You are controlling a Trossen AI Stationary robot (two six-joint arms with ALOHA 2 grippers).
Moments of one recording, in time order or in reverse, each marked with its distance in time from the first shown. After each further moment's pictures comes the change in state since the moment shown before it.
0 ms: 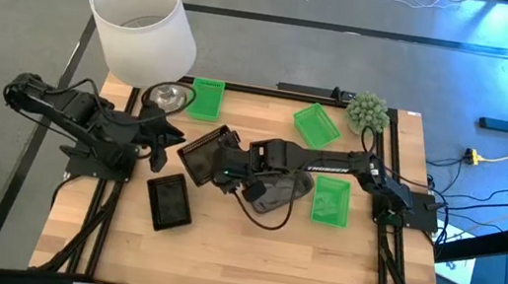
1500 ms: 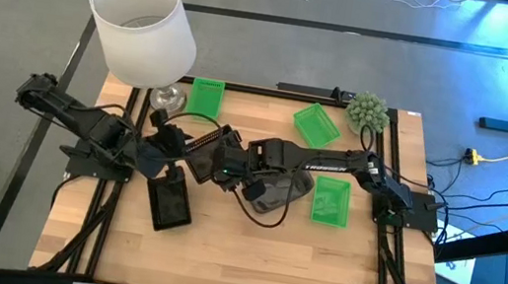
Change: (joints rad) left arm -0.092 0.230 0.015 -0.048 -0.258 0.122; right arm -0.016 0.001 -0.040 0.009 0.000 0.029
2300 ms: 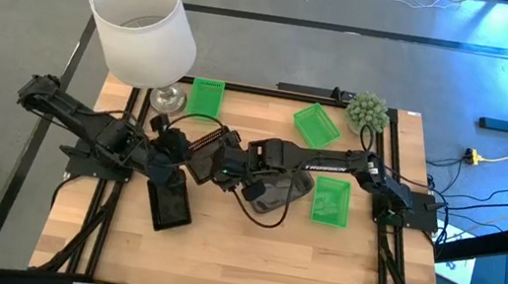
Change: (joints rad) left arm 0.012 0.055 0.000 -0.091 0.079 -0.127; right arm 0.001 0.000 0.000 0.006 0.000 -0.007
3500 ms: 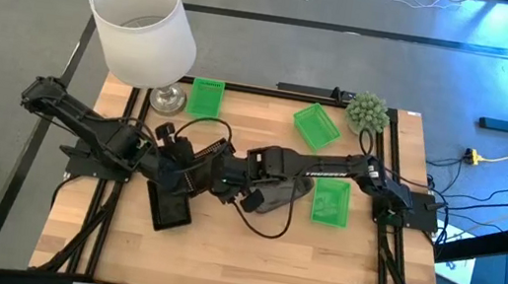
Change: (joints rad) left arm 0.000 0.069 0.000 0.002 0.130 -0.023; right arm 0.040 0.001 0.000 0.039 -0.095 -0.023
